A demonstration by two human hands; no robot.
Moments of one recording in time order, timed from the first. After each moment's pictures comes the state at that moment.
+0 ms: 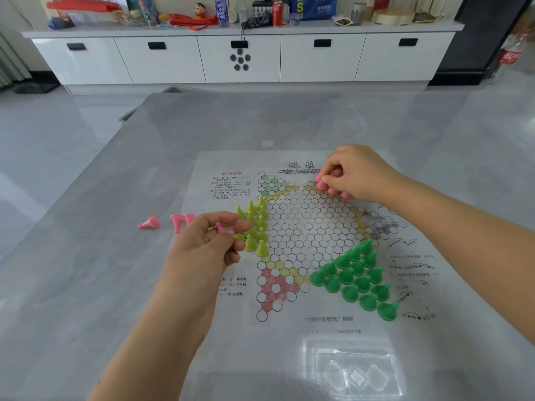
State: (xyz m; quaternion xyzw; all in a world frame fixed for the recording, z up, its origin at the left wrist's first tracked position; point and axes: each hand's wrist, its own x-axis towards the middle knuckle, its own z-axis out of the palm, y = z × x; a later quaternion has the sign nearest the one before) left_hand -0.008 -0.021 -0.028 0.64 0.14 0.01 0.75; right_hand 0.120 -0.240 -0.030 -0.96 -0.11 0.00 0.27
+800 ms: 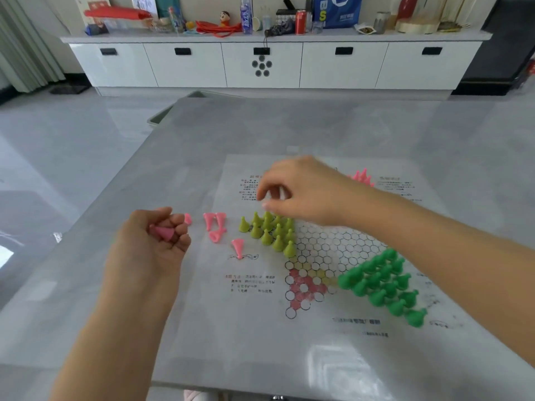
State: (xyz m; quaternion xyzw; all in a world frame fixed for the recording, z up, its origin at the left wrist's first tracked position) left_hand -0.004 0.053 -0.011 0.44 0.27 0.10 0.85; right_hand 0.072 -0.135 0.017 -0.91 -0.37 0.02 0.19
